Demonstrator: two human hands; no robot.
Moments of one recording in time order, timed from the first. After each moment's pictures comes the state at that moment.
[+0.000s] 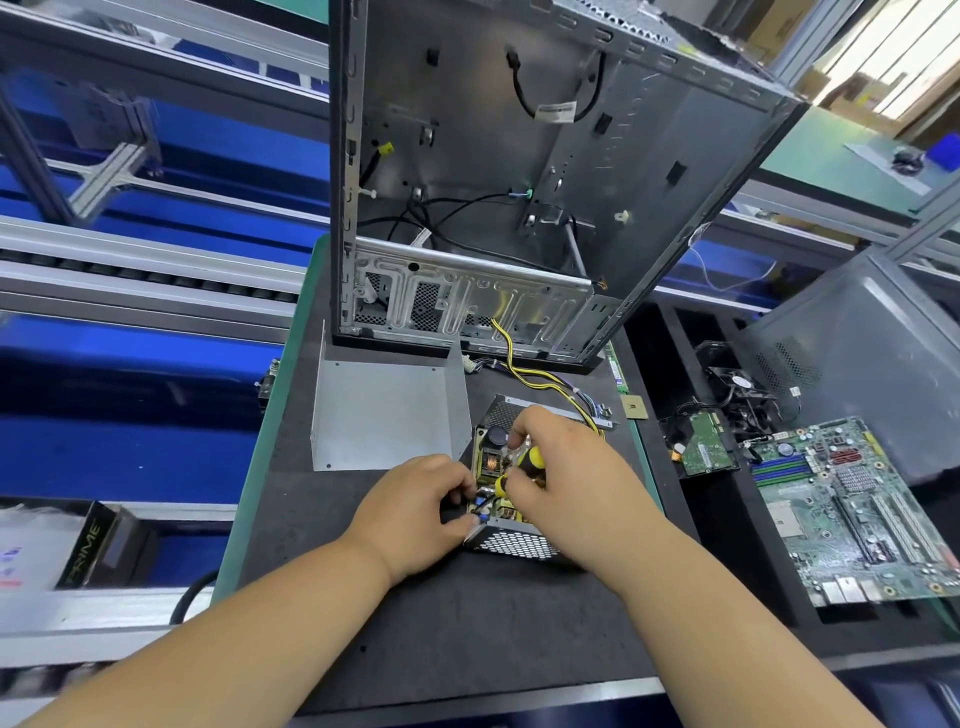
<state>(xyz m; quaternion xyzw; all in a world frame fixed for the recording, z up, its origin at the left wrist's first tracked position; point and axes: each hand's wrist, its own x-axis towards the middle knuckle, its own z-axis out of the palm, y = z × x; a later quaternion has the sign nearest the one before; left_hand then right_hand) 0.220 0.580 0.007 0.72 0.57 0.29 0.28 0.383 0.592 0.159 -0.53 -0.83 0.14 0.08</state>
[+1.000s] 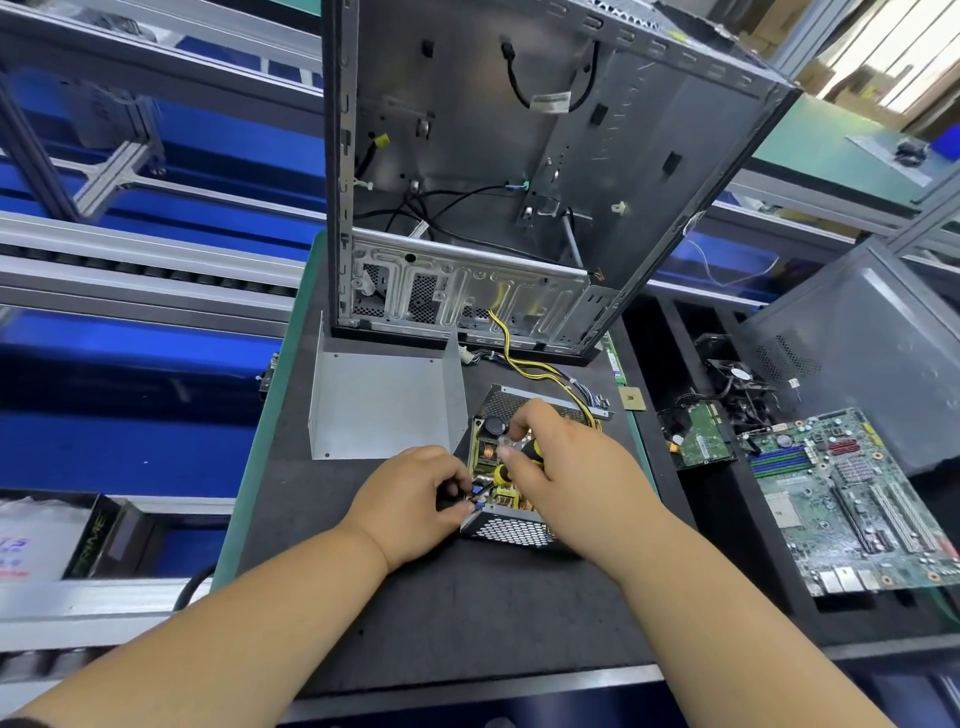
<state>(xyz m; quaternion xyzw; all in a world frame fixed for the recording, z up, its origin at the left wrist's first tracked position) 0.221 0.577 0.010 0.70 0.57 0.30 0.30 0.391 0.588 0.158 -0.54 -0.83 0.12 0.05</state>
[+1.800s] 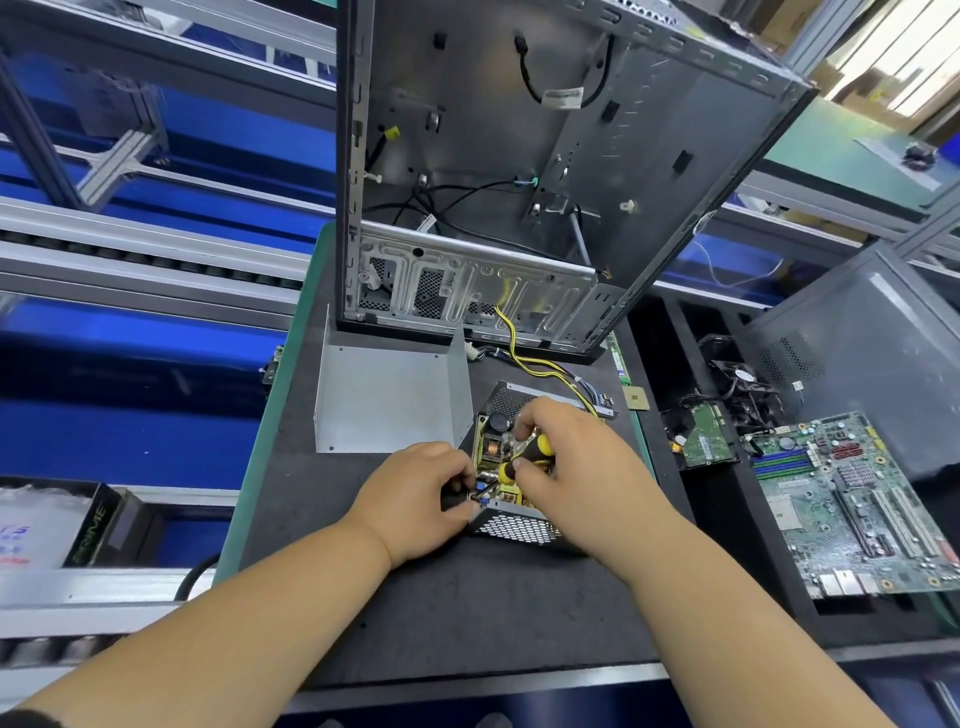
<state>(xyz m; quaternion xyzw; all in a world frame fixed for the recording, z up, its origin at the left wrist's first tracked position) 0.220 0.576 0.015 0.73 0.56 0.28 0.29 0.390 0.587 0.163 -0.53 -0.83 0.14 0.08</state>
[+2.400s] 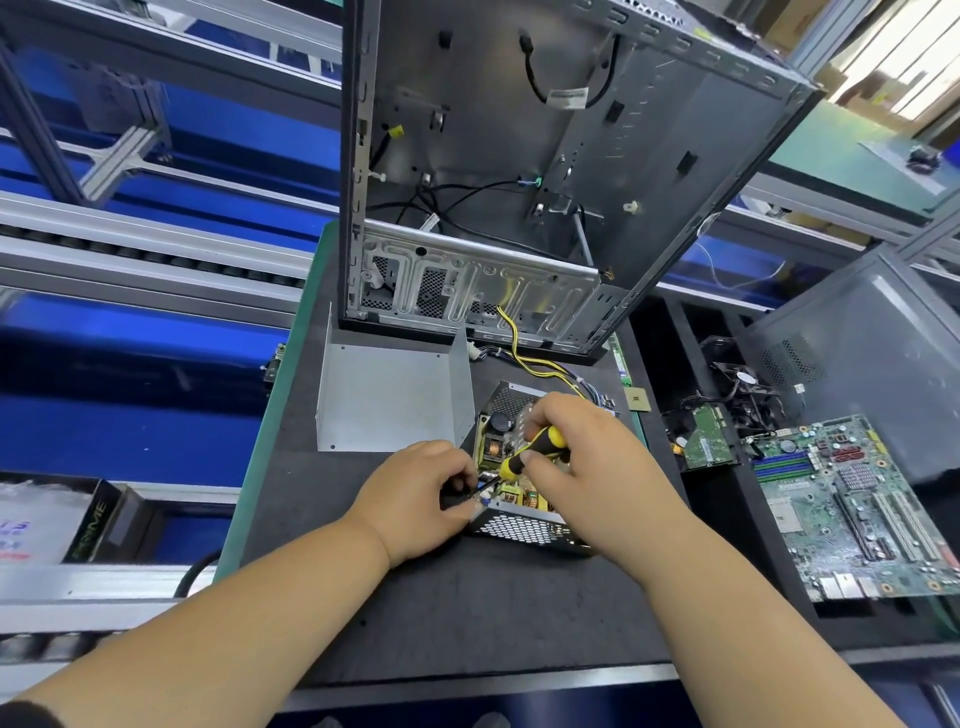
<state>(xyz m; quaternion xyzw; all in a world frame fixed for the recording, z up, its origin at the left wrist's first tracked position) 0.219 0.575 0.016 0.72 0.55 0.31 0.30 0.395 0.588 0.169 -0.51 -0.83 0.17 0.12</state>
